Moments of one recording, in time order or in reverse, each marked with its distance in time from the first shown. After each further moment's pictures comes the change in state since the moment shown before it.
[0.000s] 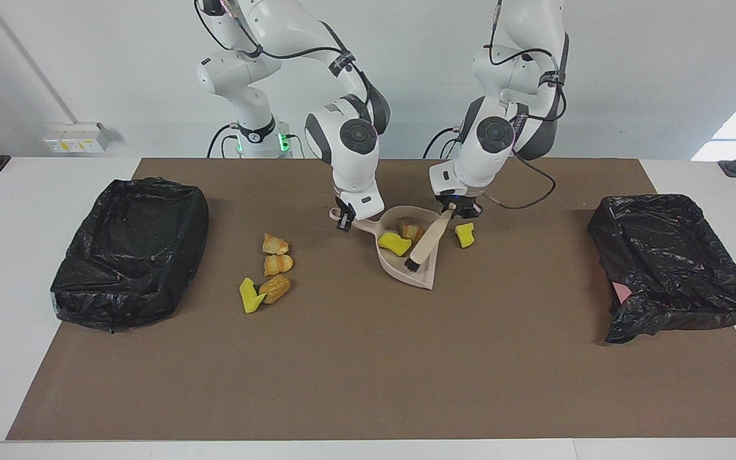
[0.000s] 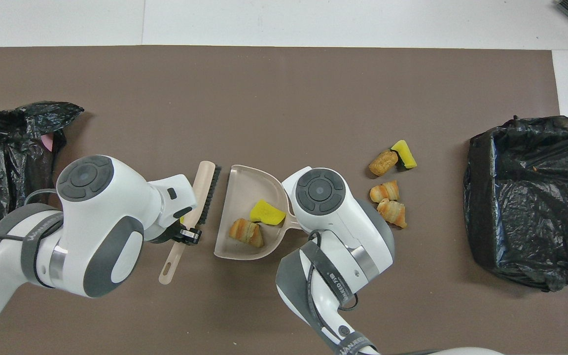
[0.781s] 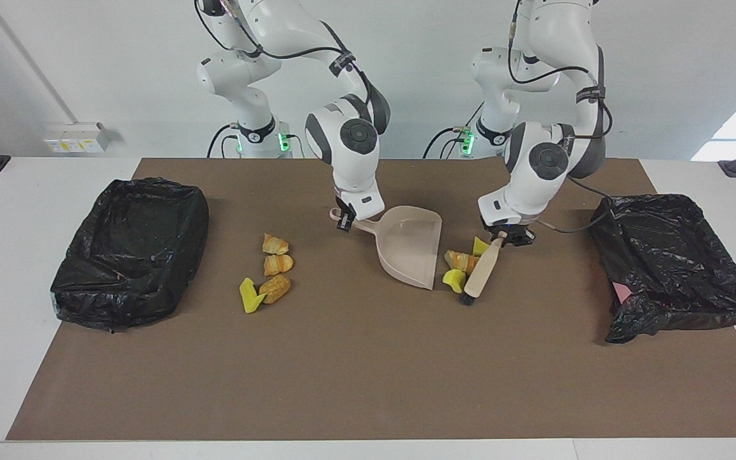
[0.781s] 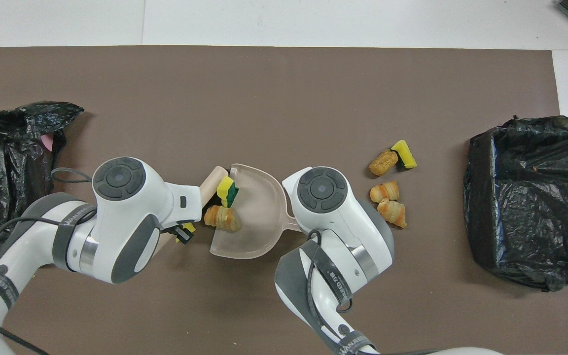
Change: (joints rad) left arm -0.006 0.109 -0.027 -0.029 0.163 0.161 0.388; right arm 0.001 0.001 0.001 0.002 0.056 -0.012 0.052
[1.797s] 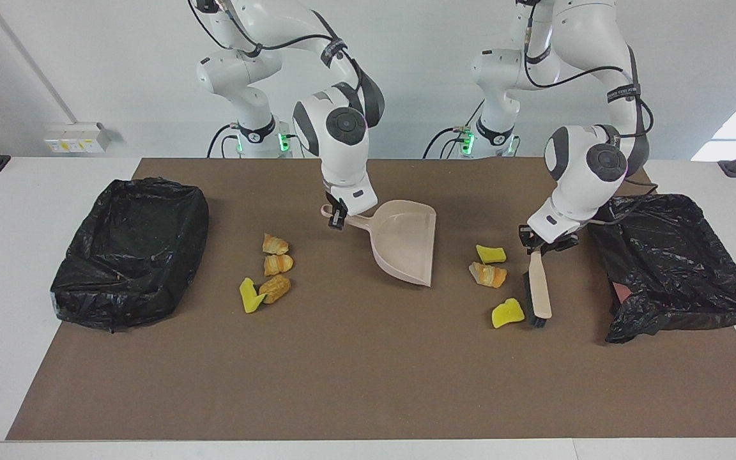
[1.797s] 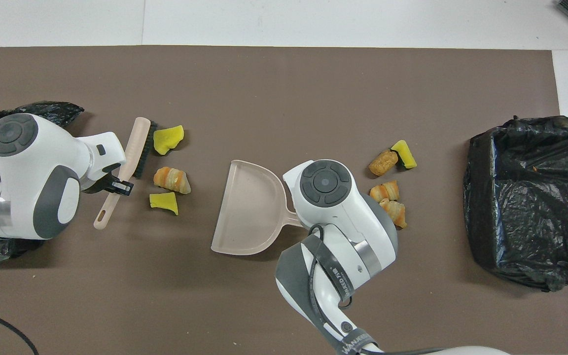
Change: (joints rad) left arm 0.278 0.096 0.018 0.144 0.032 0.053 -0.076; right arm -0.009 0.003 0.000 0.027 0.000 -0.009 -0.003
